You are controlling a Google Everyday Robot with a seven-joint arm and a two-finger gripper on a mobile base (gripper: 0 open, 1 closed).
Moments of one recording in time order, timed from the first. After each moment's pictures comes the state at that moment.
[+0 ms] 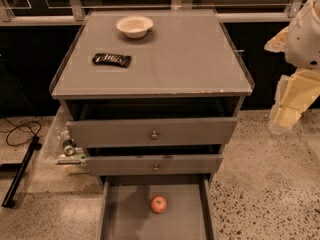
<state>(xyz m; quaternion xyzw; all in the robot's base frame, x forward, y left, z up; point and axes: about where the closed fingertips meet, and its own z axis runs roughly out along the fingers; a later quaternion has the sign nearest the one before) 0.438 -0.217 0.976 -0.60 0.78 -0.03 0.16</state>
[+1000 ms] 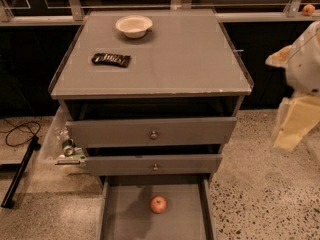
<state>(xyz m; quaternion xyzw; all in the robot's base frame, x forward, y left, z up) 0.418 -0.218 0.955 -0.61 0.77 -0.05 0.17</state>
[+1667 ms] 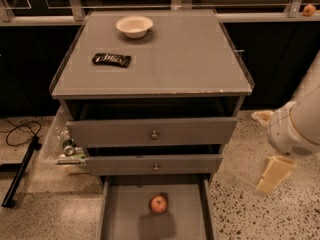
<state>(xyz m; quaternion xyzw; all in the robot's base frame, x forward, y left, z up) 0.409 -0.231 0.816 -0.60 0.78 0.01 0.18</state>
